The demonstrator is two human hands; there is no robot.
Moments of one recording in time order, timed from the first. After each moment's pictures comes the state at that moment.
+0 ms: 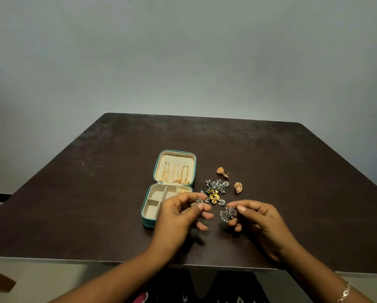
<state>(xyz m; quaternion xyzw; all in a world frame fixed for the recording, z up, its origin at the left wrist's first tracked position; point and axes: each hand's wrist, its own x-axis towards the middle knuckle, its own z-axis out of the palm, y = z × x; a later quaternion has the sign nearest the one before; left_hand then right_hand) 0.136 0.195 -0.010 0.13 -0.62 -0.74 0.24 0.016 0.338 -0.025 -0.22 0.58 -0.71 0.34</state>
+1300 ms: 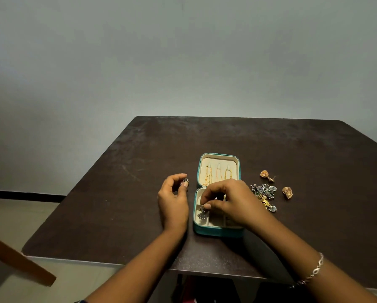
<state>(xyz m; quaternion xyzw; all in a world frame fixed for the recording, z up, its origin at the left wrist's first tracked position) 0.128 0.086 -0.053 0.30 -0.65 -0.50 0.48 0.062 0.202 0.016 -0.49 0.80 -0.32 0.13</state>
